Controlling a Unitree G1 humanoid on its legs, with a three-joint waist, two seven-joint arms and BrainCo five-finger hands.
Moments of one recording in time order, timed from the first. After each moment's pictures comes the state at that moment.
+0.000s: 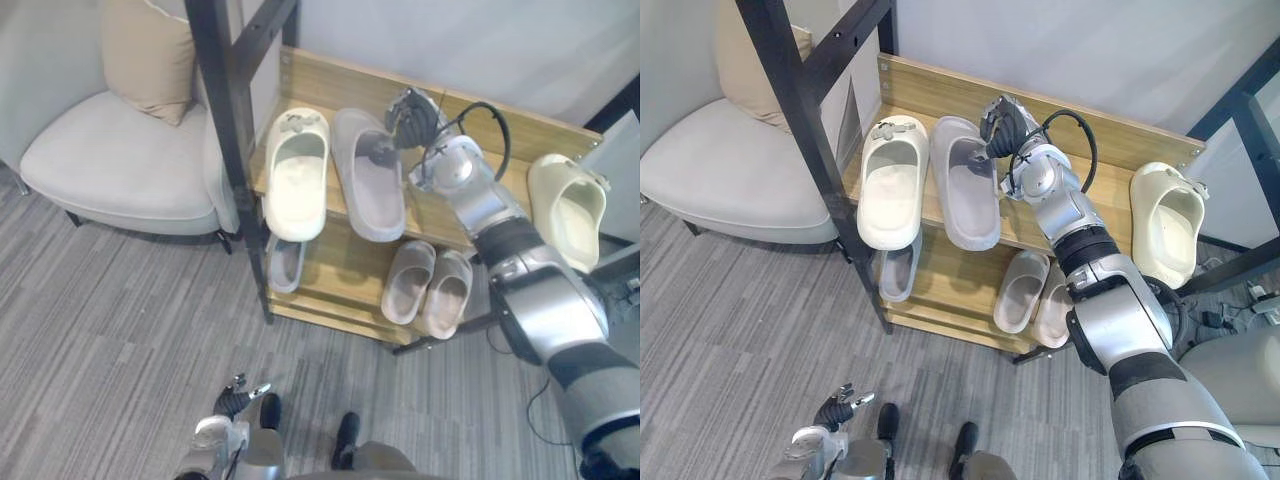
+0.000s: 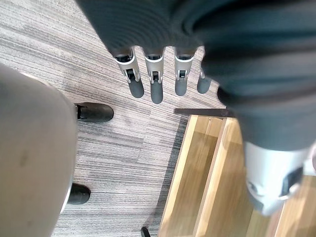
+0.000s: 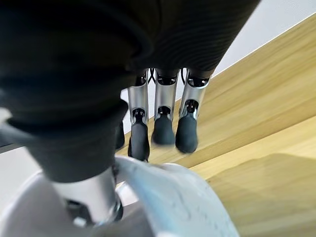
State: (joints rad) left arm -0.02 0.16 -0.06 1.00 -0.18 -0.14 0.00; right arm -1.18 -0.44 0.38 0.84 -0.19 -0.06 -0.04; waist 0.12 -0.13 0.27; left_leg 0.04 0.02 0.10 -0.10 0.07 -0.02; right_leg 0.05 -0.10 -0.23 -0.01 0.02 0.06
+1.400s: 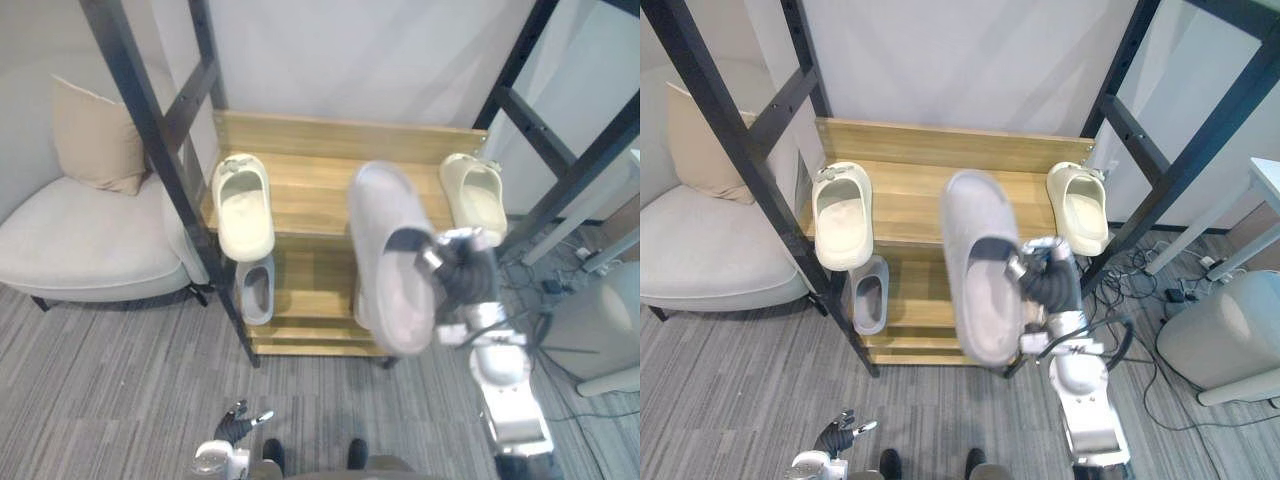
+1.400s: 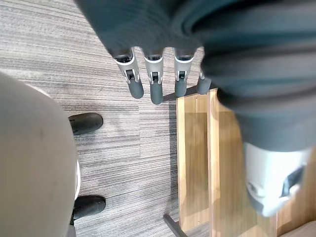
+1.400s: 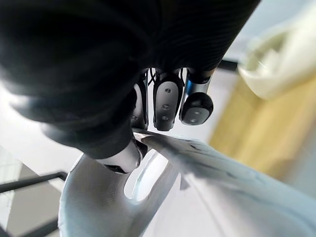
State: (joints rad) left arm 0.05 0.14 -0.06 1.07 -0.07 -0.15 -0.01; right arm 0.13 -0.19 0.12 -0.33 -0.12 -0.24 -0.06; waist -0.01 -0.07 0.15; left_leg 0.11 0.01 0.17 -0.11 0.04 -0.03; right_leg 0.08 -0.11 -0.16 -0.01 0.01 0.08
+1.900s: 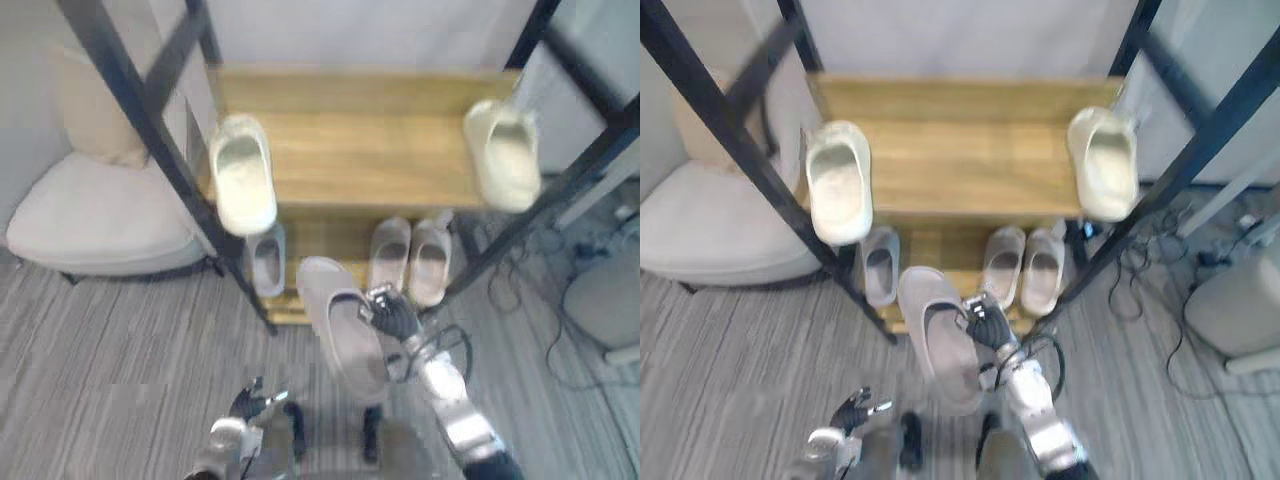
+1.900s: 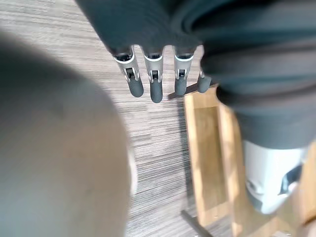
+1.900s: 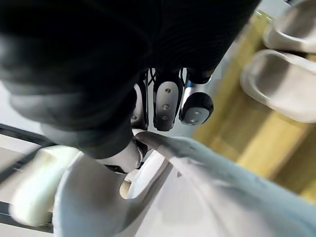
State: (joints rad) left arm -0.10 0.14 -0.14 1.04 -0.10 -0.17 0.01; right arm -0.11 -0.20 0.27 0.11 -0.22 -0.19 -0.07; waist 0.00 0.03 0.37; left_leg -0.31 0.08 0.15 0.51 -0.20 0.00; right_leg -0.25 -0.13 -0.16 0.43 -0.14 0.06
